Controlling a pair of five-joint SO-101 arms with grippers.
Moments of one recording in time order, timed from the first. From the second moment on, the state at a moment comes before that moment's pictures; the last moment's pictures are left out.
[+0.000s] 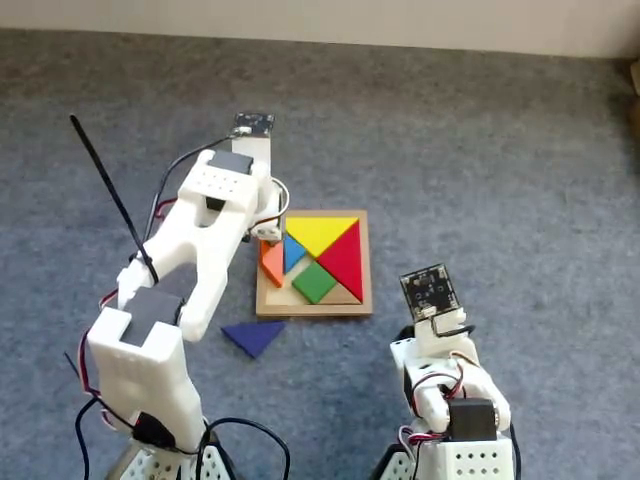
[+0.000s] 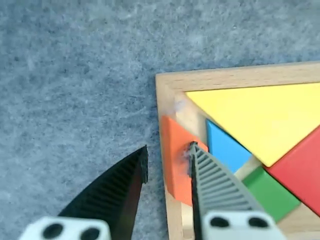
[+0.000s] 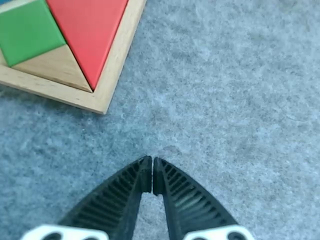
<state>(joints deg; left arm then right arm) 8.0 20.9 3.6 68.2 17.5 -8.3 -104.3 96.0 66.2 19.3</state>
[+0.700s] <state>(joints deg) 9.3 5.6 10.9 73.8 17.3 -8.3 -104.3 96.0 66.2 19.3</state>
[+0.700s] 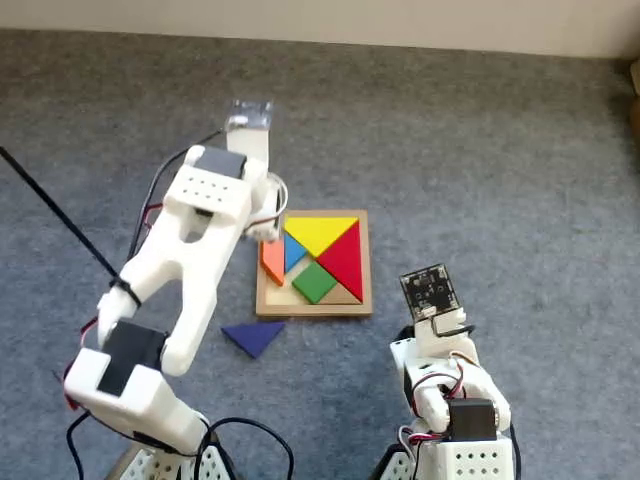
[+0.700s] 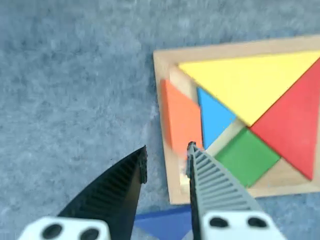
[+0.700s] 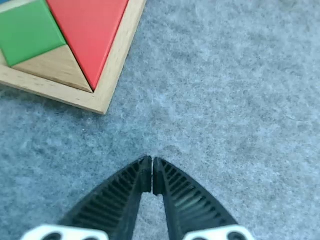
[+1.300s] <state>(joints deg) 9.5 4.7 24.6 59.0 17.5 -8.3 -104.3 96.0 66.2 19.3</state>
